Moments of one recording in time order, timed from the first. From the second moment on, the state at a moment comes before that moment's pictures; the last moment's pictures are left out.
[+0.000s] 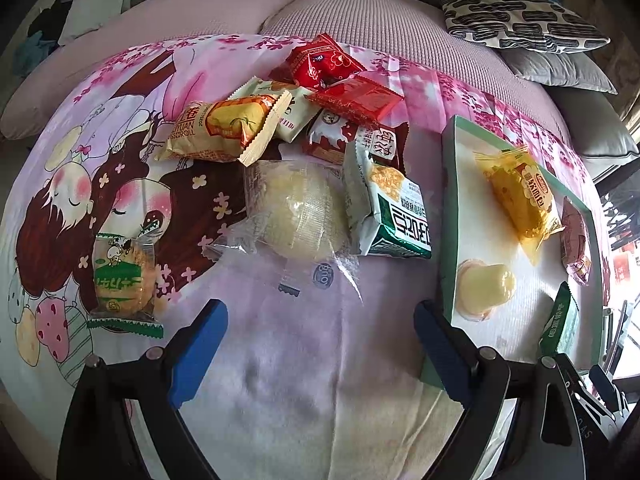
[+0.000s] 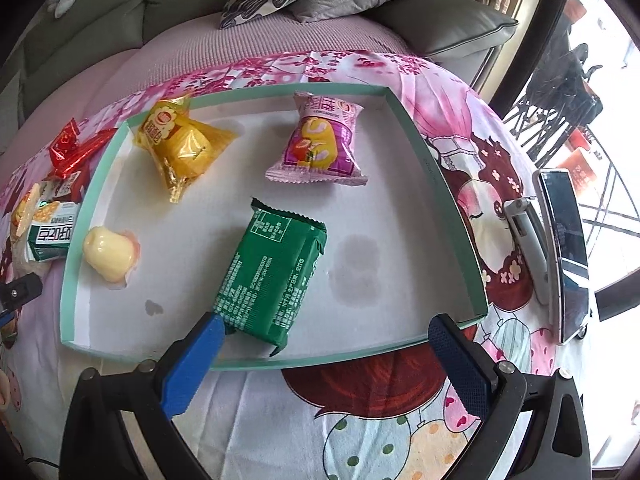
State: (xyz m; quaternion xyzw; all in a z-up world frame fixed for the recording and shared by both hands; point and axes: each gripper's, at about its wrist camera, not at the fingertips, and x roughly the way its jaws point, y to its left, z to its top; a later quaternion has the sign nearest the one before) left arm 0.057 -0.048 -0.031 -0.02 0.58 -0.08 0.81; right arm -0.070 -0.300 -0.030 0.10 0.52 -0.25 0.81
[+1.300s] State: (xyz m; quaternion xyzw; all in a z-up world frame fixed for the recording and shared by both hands) left arm 0.087 0.090 -0.013 -0.09 0.54 0.02 0.83; right arm -0.031 -0.196 -0.013 0.14 0.46 -0.04 0.88
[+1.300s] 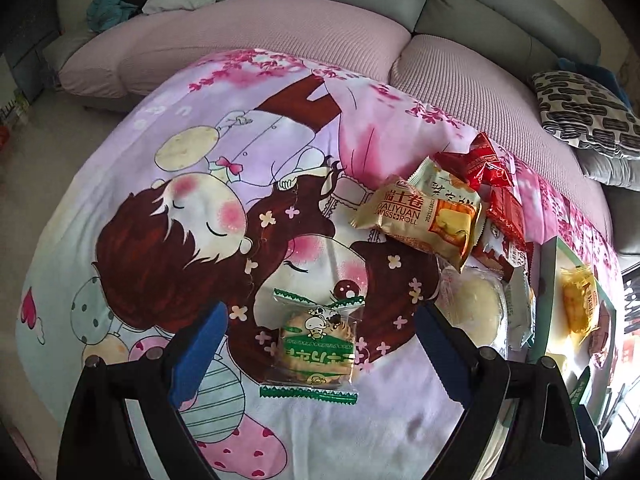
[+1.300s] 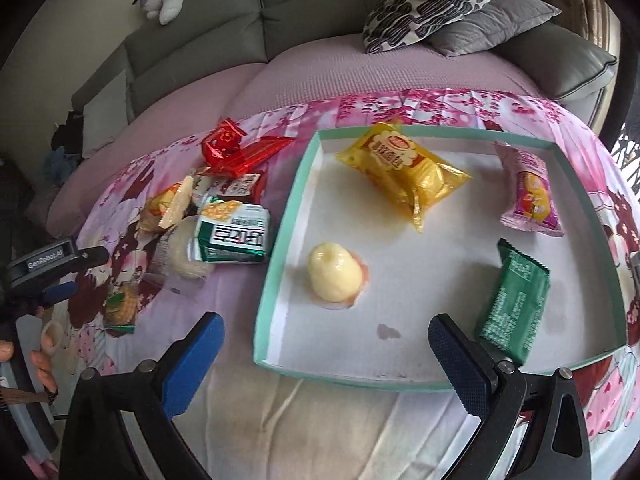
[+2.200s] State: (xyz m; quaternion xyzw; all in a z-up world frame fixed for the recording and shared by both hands) left arm 0.102 0.072 -0.071 -0.05 0.61 0.02 0.79; right arm 0.038 -0.151 0.001 0.14 0.45 0.02 0.88
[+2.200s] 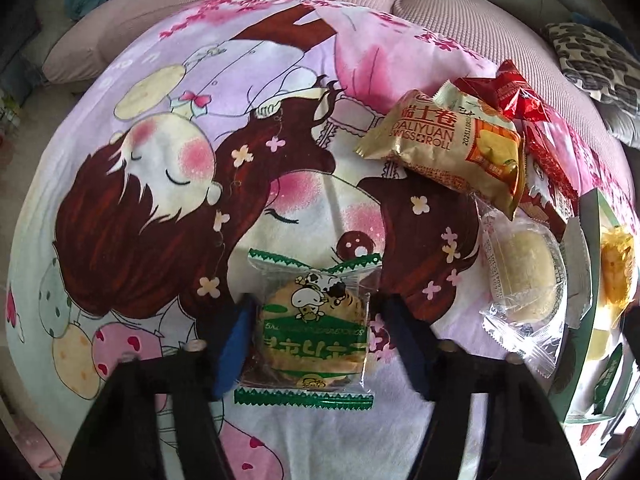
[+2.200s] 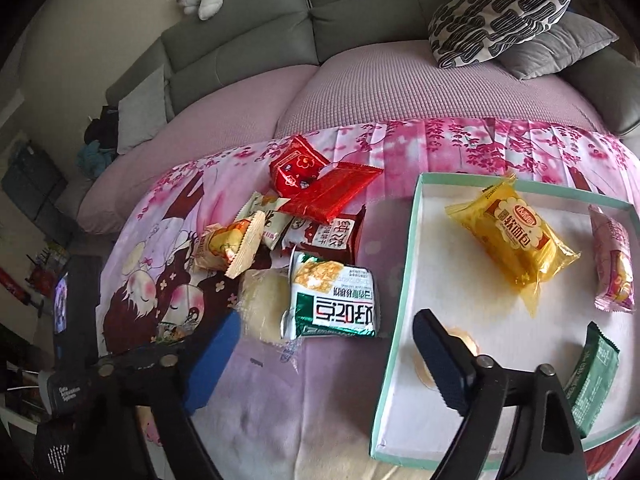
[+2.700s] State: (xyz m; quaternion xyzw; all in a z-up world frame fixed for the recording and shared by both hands) left arm 0.137 0.051 -0.058 -0.09 0.58 -0.02 0.81; right arm 0.090 -0.155 -0.011 0.16 0.50 0.04 0.85
